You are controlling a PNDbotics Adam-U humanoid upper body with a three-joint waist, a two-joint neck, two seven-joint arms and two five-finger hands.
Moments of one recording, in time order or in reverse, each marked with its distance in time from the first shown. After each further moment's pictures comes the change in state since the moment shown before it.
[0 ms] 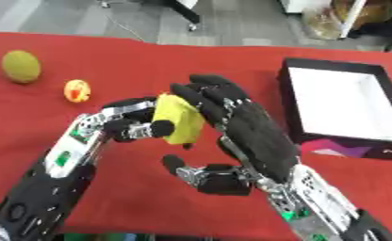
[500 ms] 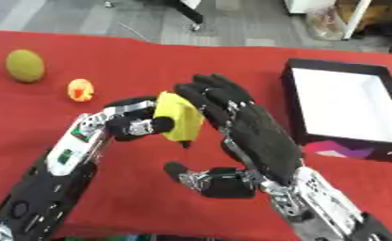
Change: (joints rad) left arm -0.001 0.000 0.019 0.028 0.008 0.019 0.000; right arm 0.000 -0.008 0.000 0.000 -0.001 -0.027 0.018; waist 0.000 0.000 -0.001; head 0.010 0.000
